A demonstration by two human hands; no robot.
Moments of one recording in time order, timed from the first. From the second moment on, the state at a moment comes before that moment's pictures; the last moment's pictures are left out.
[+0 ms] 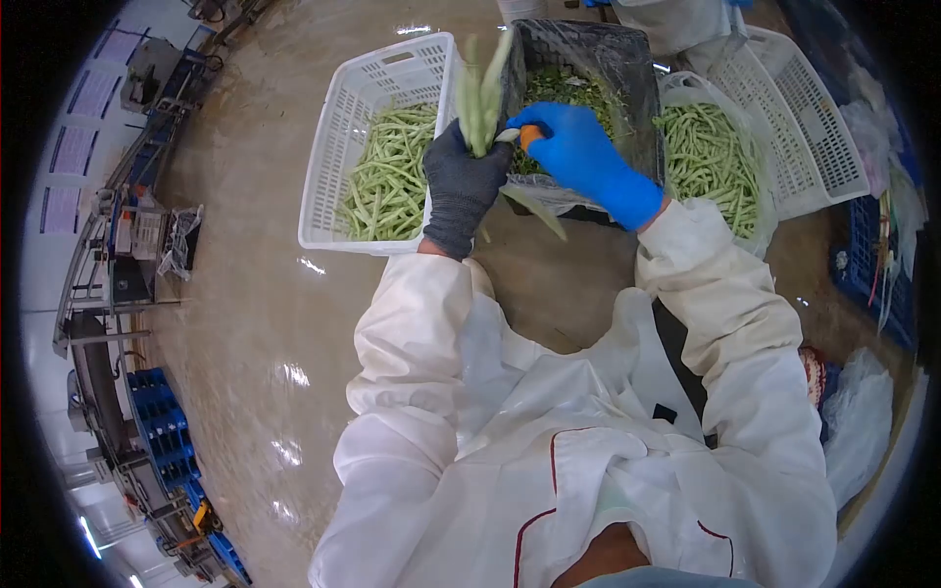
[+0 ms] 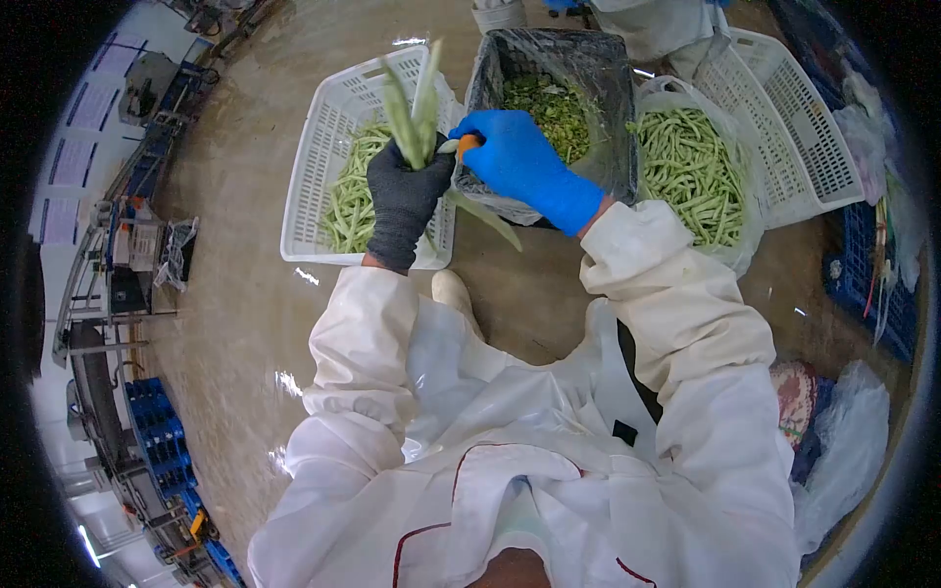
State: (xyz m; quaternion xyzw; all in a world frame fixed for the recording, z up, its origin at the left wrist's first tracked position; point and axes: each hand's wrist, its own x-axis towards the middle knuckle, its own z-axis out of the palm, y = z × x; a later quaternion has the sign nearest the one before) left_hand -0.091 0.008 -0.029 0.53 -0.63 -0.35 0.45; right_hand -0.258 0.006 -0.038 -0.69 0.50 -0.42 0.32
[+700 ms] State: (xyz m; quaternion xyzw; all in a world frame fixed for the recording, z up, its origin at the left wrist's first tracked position) left_hand -0.034 -0.016 -0.002 0.44 -0.48 -0.31 0.69; right_hand -0.274 -0.024 -0.077 -0.53 0.43 -0.35 0.64
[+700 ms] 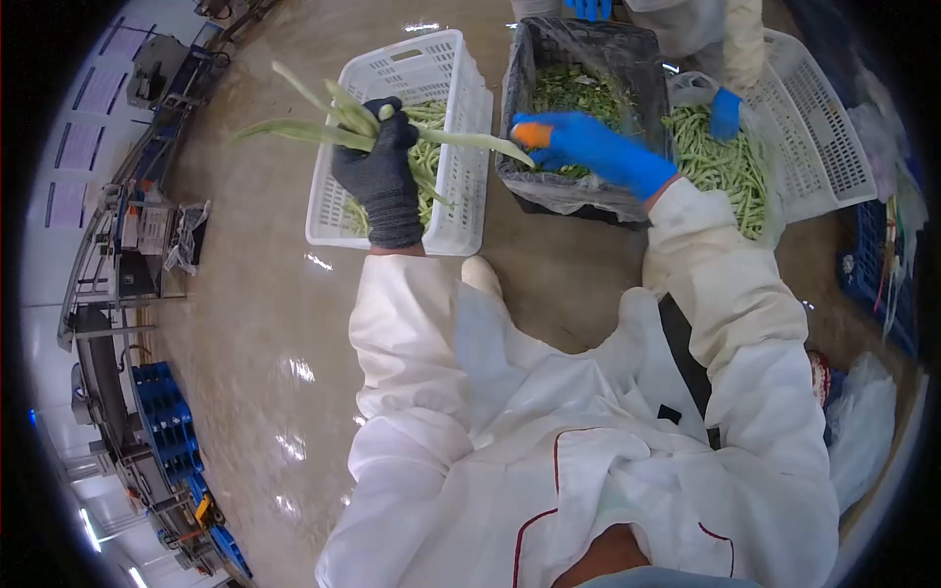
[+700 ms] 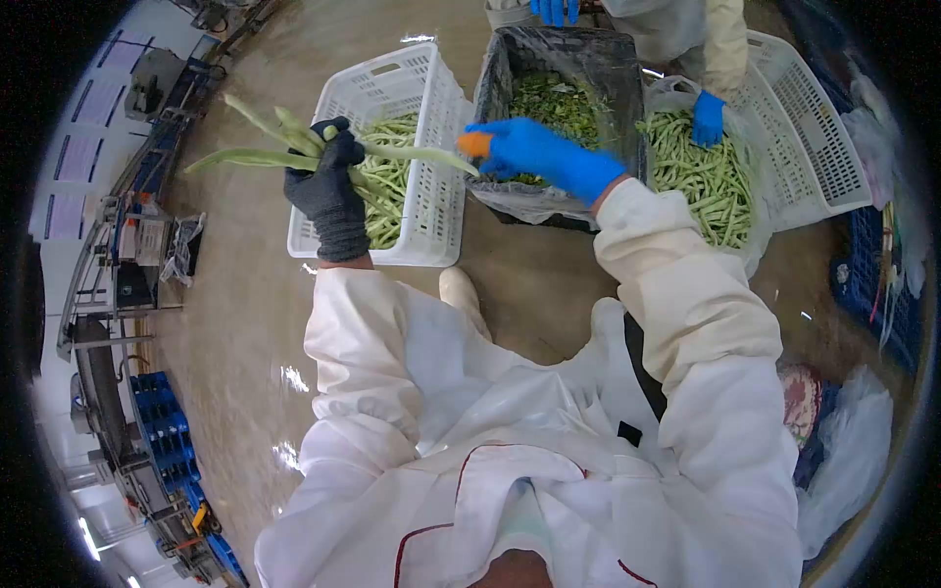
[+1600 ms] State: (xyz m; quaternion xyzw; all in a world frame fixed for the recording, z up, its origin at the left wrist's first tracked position) left_hand -0.055 -0.015 -0.043 0.61 -0.69 -0.27 0.28; right_hand -0.274 0.000 -0.059 -0.85 0.38 -0.36 0.11
